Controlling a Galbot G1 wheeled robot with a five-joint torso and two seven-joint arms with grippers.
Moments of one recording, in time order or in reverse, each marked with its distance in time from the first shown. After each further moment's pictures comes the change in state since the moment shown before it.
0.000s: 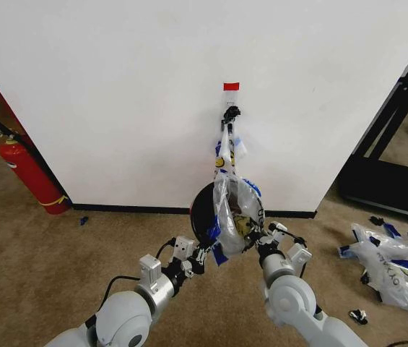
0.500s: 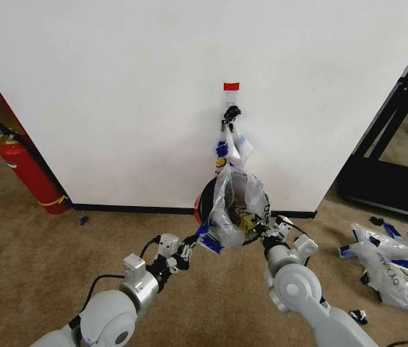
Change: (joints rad) left arm 0.079 0.046 -0.125 0.032 0.082 -0.060 0.053; right arm 0.025 0.000 0.055 0.017 0.133 -0.051 0.048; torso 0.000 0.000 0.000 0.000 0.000
